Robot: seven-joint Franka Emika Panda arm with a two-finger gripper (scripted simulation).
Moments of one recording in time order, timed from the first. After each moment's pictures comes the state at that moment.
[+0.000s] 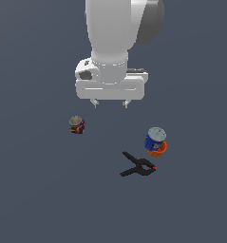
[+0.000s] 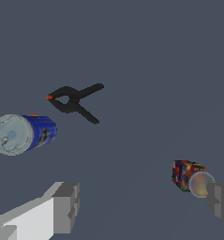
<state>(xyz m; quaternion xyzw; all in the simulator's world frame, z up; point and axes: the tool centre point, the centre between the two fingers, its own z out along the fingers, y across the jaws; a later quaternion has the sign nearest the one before) -0.004 -0.007 0.310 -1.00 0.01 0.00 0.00</state>
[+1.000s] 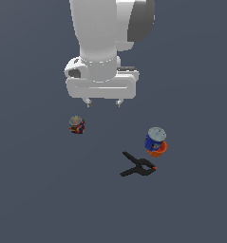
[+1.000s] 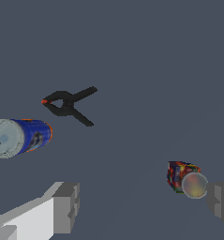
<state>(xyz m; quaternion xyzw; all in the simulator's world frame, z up) -0.004 -0.031 0.315 -1.00 0.02 -0.01 0.01</state>
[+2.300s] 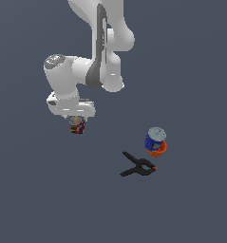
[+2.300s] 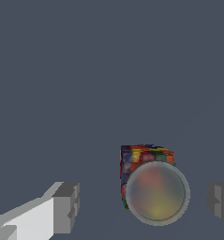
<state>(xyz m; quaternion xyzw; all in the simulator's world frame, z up) -0.090 -0.182 0.137 -1.00 0.05 0.00 0.01</state>
